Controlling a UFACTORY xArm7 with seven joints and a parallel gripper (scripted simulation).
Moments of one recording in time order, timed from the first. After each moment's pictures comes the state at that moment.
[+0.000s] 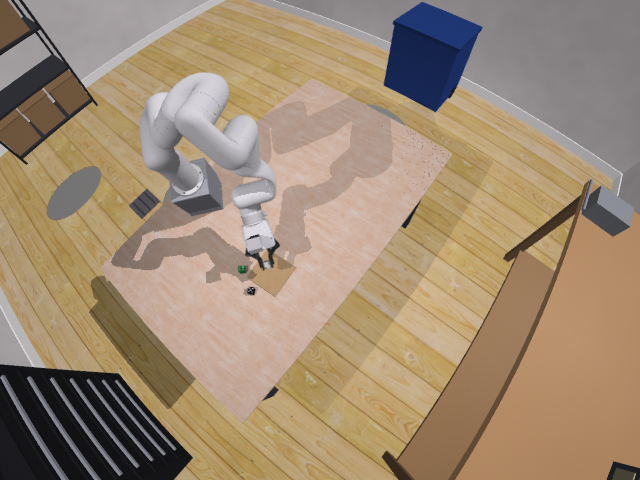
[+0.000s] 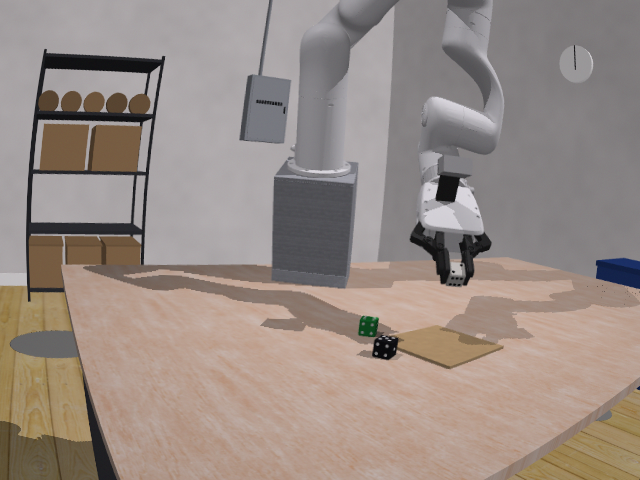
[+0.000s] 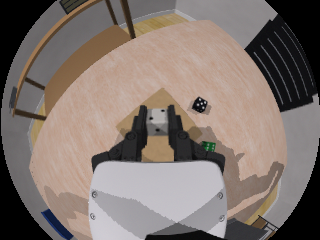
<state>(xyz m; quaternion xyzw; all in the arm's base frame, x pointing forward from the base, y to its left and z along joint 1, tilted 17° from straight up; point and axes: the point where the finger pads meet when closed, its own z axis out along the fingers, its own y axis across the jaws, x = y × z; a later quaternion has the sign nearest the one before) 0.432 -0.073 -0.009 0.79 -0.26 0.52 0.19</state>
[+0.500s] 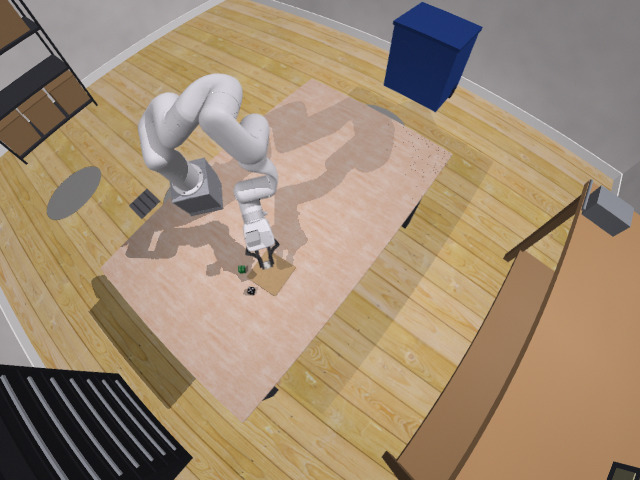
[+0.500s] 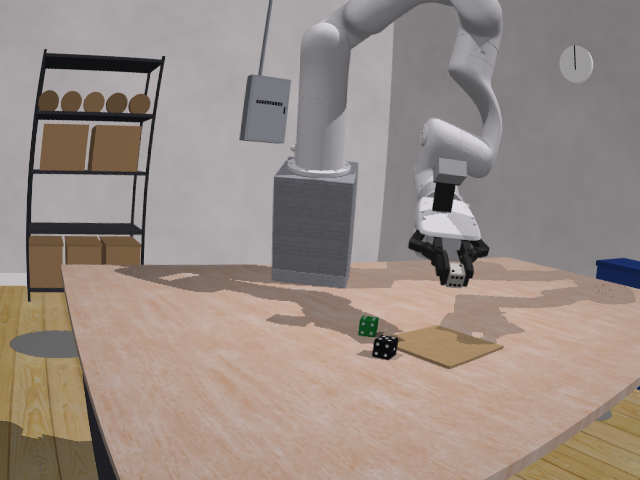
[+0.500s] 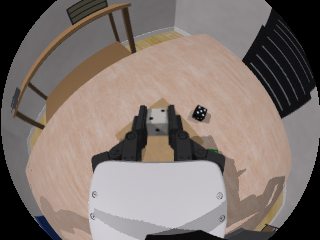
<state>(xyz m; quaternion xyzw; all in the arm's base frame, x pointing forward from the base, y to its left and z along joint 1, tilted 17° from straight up) 0.431 -0.072 -0.012 0.73 -0.25 0.60 0.22</state>
